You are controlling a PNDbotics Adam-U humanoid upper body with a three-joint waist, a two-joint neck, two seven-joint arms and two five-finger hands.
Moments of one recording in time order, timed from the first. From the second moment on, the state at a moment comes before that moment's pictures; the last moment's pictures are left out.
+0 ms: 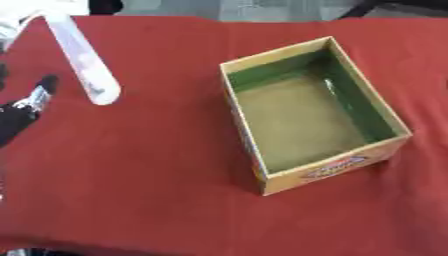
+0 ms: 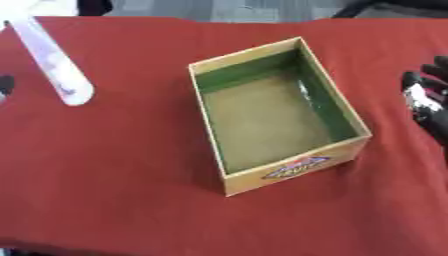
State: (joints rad) left arm -0.22 0.45 0.10 -1.86 0.10 0.39 0.26; right arm -0.25 -0.49 -0.02 -1.82 -0.21 0.14 -0.25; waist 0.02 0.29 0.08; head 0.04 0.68
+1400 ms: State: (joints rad) left arm -0.39 0.49 0.02 -1.62 0.13 0.36 0.22; right arm -0.25 -0.49 -0.02 -1.82 -0.21 0.14 -0.24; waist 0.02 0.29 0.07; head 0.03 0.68
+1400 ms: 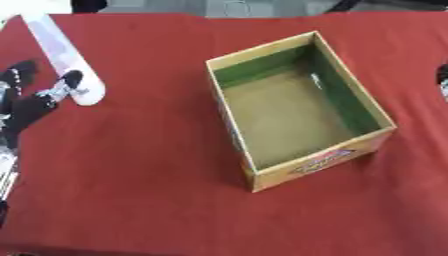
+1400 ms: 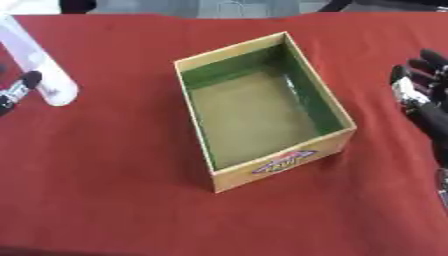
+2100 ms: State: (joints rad) left arm -0.45 0.48 0.01 -1.55 0.08 0.33 0.24; right arm -0.26 -0.49 -0.02 -1.82 -0.21 0.14 -0.24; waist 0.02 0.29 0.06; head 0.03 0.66
